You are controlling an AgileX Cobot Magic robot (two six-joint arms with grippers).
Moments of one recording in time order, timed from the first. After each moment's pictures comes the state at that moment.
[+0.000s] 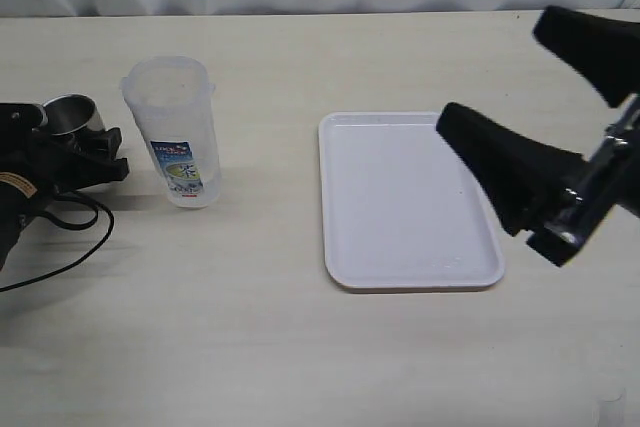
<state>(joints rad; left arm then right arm) -0.04 2.23 -0.56 0.10 -1.21 -0.05 0.12 0.97 -0.25 -0.85 -0.97 0.58</state>
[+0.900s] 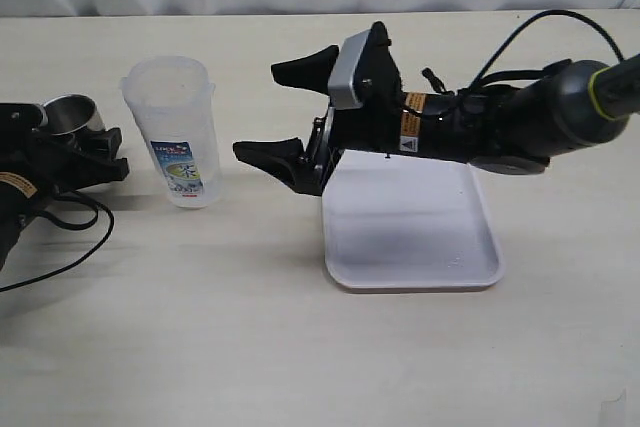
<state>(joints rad) -0.04 2.23 -0.56 0.10 -1.21 -0.05 0.38 2.04 -0.98 -1.01 -1.02 0.40</state>
